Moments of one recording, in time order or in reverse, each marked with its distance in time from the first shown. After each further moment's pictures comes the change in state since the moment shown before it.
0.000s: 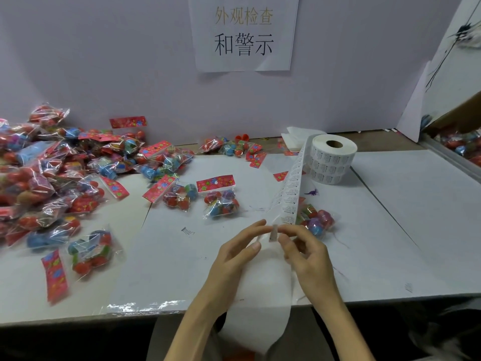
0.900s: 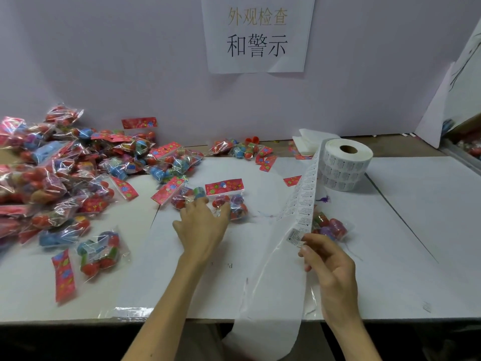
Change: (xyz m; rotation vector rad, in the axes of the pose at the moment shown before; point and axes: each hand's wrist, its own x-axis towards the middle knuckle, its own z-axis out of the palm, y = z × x) left_hand 0.076 0.017 -0.064 1.020 0.605 -0.337; right_hand 0.000 0.004 -0.008 0.254 0.132 0.033
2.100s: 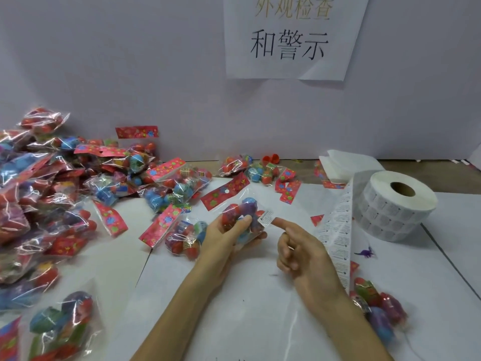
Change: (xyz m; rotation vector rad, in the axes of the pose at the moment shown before) left_hand 0.090 0.010 0.038 -1.437 -0.461 -0.032; right_hand 0.149 0.023 0.093 0.301 -0.349 0.376
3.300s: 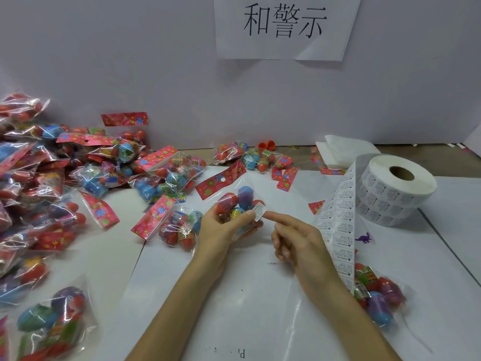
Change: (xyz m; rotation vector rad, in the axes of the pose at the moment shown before) left_hand -0.004 0.004 0.006 0.012 0.045 0.013; right_hand -0.001 0.003 0.006 -0.200 0.096 -0.027
